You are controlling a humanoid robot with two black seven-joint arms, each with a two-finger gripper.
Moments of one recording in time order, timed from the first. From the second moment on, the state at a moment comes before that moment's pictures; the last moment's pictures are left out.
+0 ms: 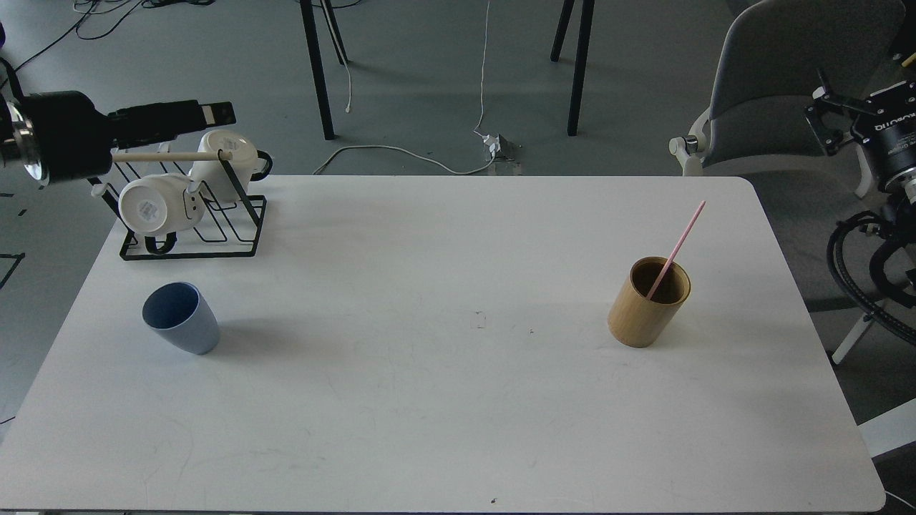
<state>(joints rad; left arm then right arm) -0.96 1.03 -0.44 -1.19 1.32 -0.49 -0.42 0.60 -0.53 1.17 0.77 0.16 0.49 0.14</state>
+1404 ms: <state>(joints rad) -0.76 0.87 -0.17 -0.77 1.66 -0.28 -0.49 0.60 -0.51 1.17 0.77 0.16 0.49 0.14</state>
